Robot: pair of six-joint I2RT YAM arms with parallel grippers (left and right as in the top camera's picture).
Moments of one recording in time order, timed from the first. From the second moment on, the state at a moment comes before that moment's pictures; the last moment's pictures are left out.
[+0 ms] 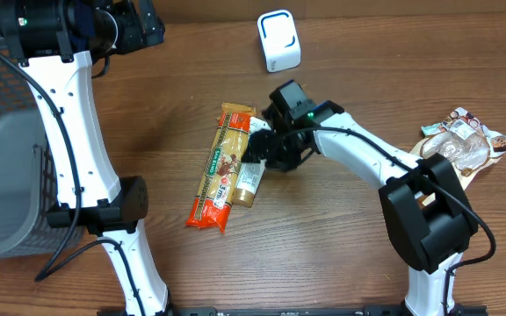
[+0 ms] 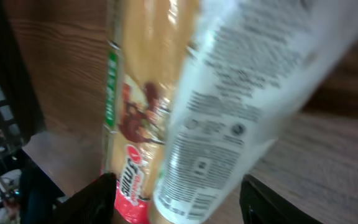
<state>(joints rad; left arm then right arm) 0.07 2.21 2.94 -1.69 0.14 -0.23 0.57 2.04 1.48 -0.65 -0.56 0.59</state>
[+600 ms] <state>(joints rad) 0.07 2.21 2.94 -1.69 0.14 -0.23 0.77 2.10 1.49 -0.66 -0.37 0.64</state>
